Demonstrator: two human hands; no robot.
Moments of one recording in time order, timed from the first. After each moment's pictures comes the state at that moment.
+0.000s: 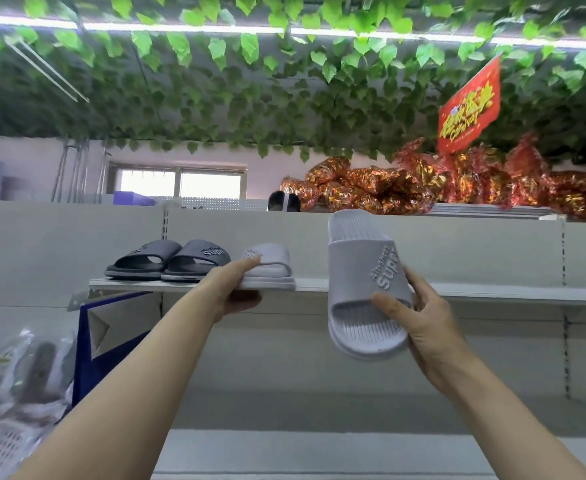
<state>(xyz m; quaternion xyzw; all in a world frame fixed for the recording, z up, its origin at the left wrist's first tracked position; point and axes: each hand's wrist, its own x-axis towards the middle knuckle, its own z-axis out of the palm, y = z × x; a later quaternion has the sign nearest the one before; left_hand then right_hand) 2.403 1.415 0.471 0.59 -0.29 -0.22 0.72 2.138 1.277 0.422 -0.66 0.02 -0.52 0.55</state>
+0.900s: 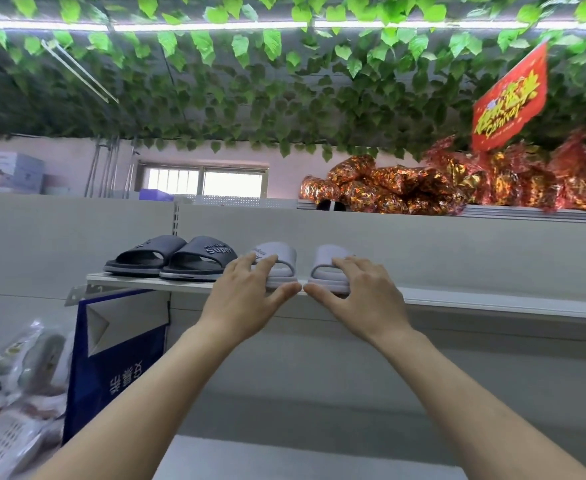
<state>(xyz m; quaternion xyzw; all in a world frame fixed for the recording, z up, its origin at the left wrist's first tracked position) 2.382 1.395 0.449 0.79 -0.44 0.29 0.31 2.233 1.251 0.454 -0.87 0.21 -0.45 0.00</state>
